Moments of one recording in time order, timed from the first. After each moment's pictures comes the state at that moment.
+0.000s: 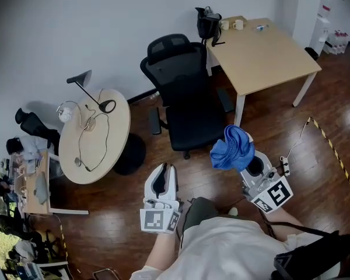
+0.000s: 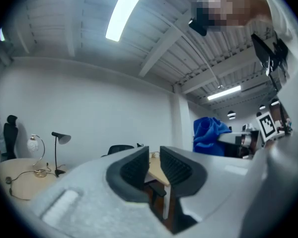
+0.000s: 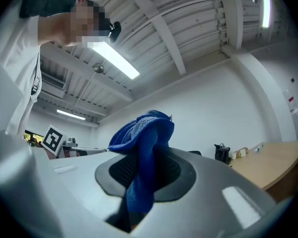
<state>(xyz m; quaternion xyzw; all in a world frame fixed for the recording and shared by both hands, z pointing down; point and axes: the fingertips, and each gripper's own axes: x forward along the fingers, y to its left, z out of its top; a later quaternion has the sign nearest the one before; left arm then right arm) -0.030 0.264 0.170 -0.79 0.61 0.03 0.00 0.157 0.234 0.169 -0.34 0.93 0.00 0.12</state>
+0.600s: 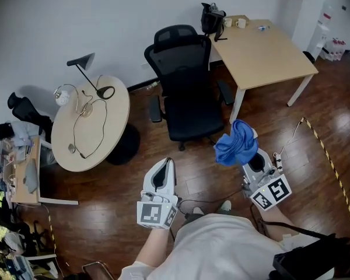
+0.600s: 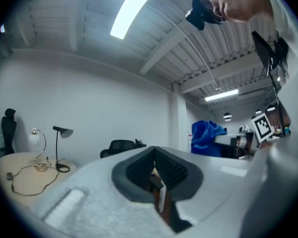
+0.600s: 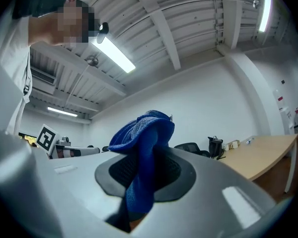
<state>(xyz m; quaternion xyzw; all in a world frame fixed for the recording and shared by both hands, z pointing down) -0.071 0.303 0.177 -0.80 0.59 0.03 -0.02 0.125 0.266 0.179 -0.38 0.92 -0.04 0.10</state>
